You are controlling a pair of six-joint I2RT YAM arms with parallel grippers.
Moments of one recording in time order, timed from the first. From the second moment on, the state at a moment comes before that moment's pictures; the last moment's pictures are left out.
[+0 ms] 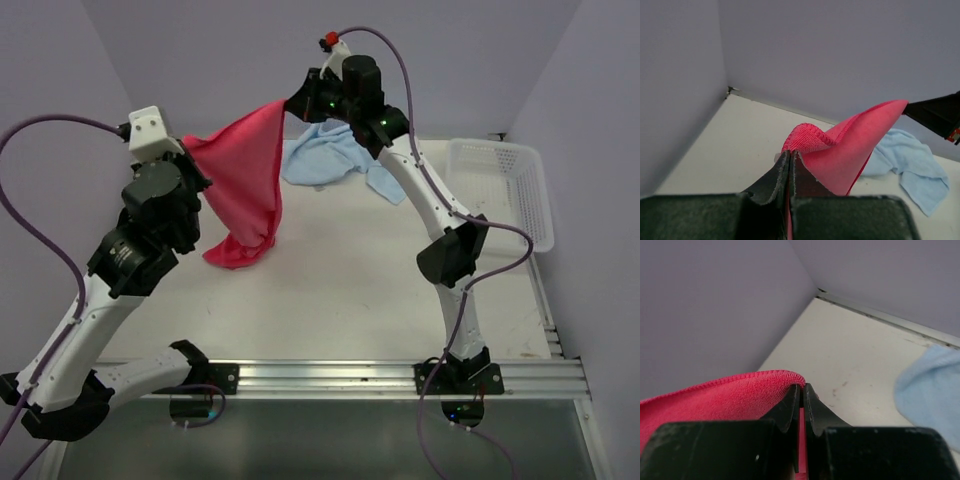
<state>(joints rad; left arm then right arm) -0.66 1.01 1.42 -0.49 -0.88 -0.26 0.53 2.17 2.43 -0.46 -0.29 0.43</state>
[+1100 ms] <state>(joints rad) -0.66 1.00 1.67 -0.16 -1.06 0.35 0.68 1.57 1.68 -0.07 -0.44 0.71</state>
